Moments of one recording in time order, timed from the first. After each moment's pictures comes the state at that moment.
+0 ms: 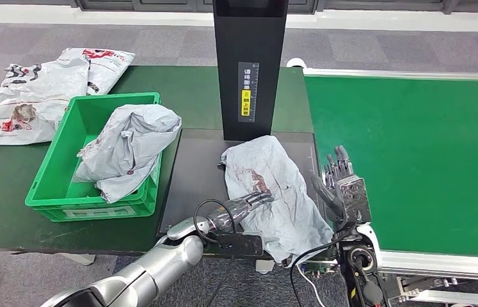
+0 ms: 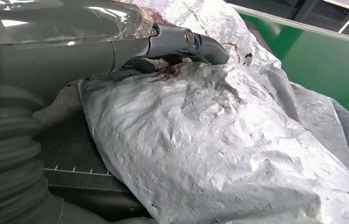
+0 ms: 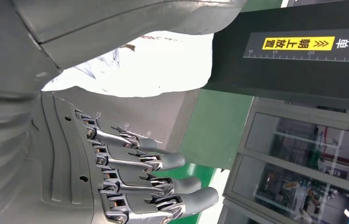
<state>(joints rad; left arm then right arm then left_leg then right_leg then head) -0.60 -0.25 -0.65 -0.51 -0.69 0.12 -0.47 -0.19 0.16 -0.03 -1.15 0.21 -0.03 -0.41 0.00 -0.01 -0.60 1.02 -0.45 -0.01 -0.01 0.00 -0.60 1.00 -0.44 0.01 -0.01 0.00</state>
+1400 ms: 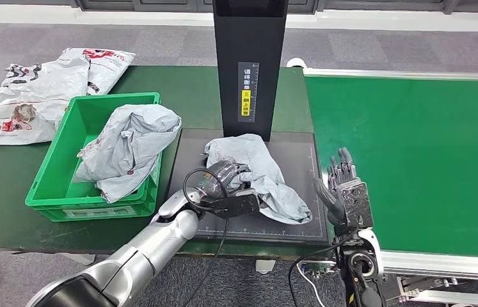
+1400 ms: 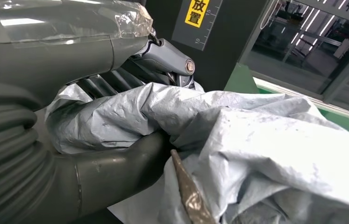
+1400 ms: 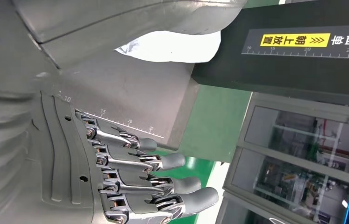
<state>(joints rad) -0.66 -0.24 -0.52 -0.60 -0.76 0.24 -0.34 -0.15 0.22 -0.10 -1.22 0.29 0.00 -0.41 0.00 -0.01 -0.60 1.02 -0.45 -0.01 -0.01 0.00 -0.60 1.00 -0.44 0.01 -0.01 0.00</state>
